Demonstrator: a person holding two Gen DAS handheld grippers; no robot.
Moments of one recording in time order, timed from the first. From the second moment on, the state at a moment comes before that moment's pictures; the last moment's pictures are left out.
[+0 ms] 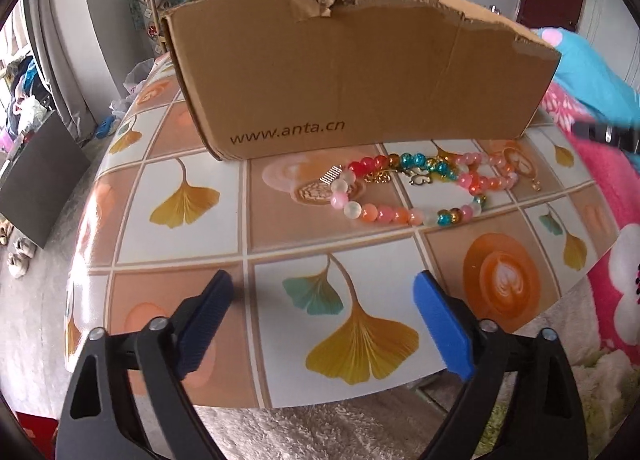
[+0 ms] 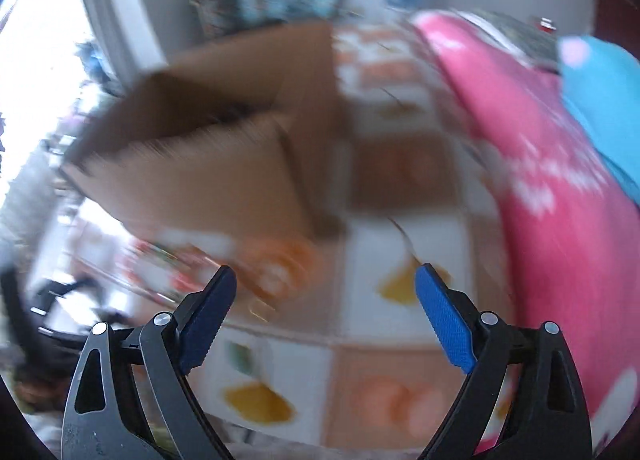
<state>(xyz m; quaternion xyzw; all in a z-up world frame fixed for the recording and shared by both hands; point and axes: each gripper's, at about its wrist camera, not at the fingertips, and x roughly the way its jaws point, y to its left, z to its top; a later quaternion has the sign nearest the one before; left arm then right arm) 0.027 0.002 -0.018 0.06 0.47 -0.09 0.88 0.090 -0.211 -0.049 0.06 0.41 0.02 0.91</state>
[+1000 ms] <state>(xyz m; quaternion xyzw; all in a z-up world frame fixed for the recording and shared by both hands) 0.029 -0.001 -0.019 0.04 0.49 -0.06 0.87 0.072 -0.245 -0.087 0.00 0.41 0.01 0.91</state>
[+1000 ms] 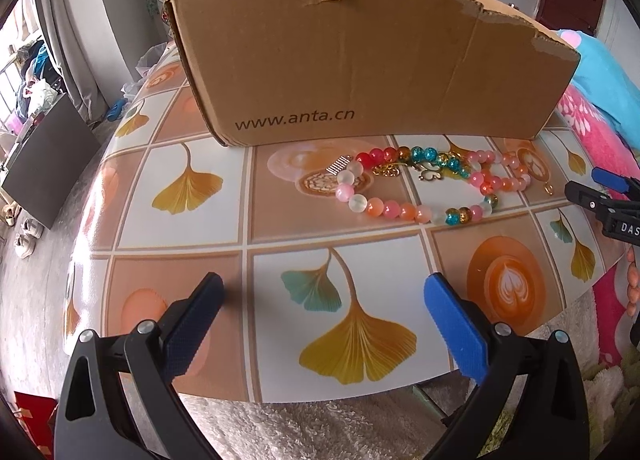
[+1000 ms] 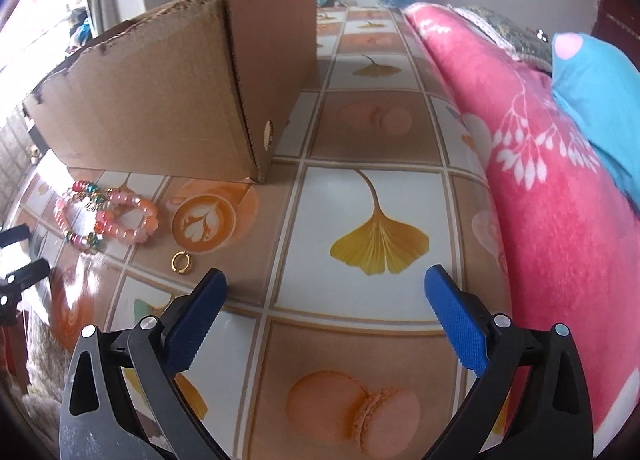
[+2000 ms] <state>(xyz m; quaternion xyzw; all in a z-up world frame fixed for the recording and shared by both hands) 0.062 0.007 -0.001 -0.04 0.44 -0.15 0.89 0.084 -0.150 -0.078 0.11 0.43 0.24 0.86</state>
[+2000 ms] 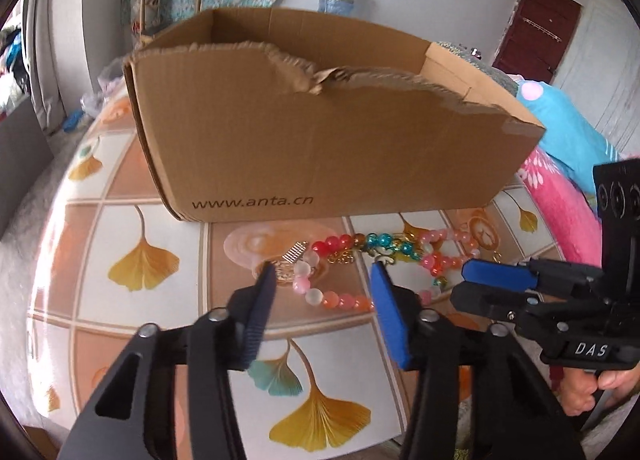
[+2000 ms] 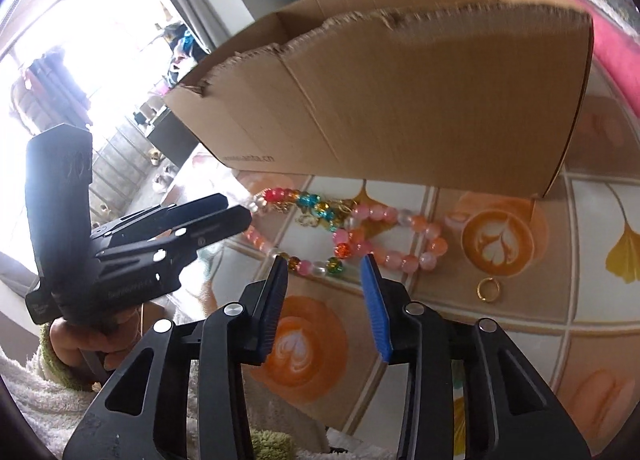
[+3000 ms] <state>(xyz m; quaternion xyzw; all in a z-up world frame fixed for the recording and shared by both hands) 0.044 -0.003 0.008 0.00 0.45 -0.16 0.88 0.077 -0.146 -0.058 0.06 0.42 0.23 0.88</state>
